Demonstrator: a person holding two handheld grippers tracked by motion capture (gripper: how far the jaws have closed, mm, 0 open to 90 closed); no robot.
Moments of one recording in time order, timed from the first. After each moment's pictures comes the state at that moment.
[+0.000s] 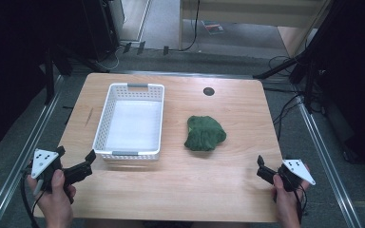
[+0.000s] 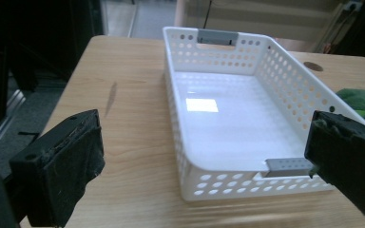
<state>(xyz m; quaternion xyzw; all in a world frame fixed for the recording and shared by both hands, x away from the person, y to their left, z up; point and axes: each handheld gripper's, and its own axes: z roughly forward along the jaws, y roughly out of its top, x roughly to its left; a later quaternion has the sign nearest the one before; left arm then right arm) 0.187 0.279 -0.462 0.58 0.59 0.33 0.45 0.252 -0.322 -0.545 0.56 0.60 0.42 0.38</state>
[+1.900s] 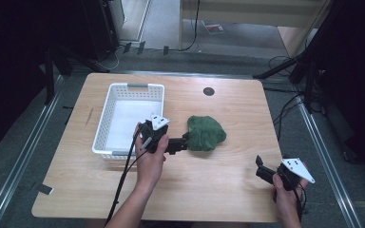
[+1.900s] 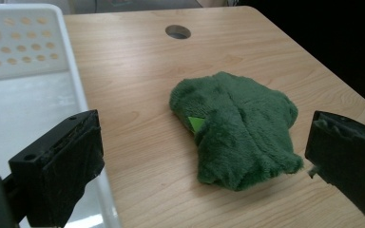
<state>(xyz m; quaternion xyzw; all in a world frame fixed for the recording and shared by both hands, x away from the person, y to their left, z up) 0.302 0.061 -0.454 0.70 0.52 0.20 0.44 0.255 -0.322 -0.545 0.55 0.62 0.43 0.36</state>
